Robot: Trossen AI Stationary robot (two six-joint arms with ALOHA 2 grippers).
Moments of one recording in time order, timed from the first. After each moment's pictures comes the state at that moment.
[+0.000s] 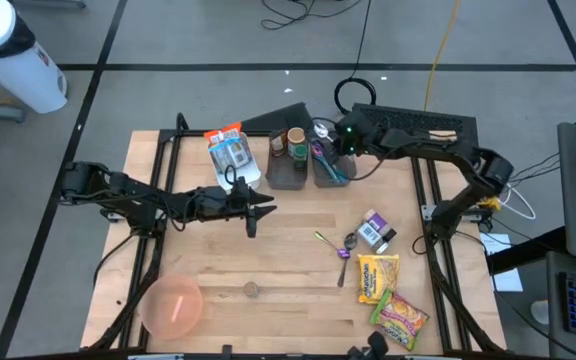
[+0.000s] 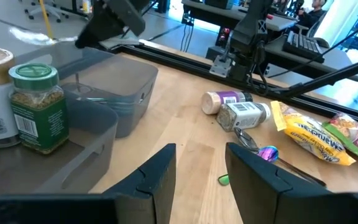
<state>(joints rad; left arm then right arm) 0.01 1.39 0.45 0.75 -0.18 -0.27 -0.63 1.57 1.00 -0.18 0.10 0.25</state>
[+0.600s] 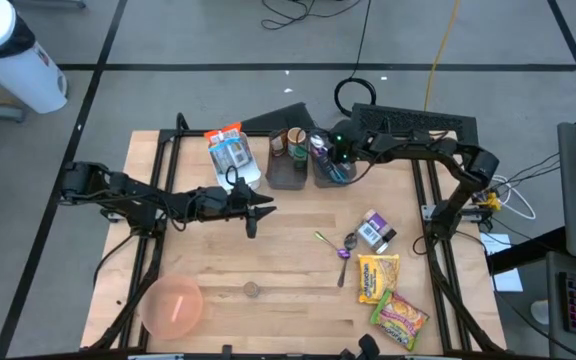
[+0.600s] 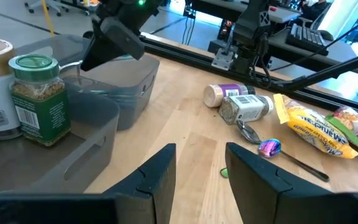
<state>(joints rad) 0.01 1.39 0.45 0.72 -0.18 -0.27 -0.59 1.69 1.00 -0.17 0.10 0.30</state>
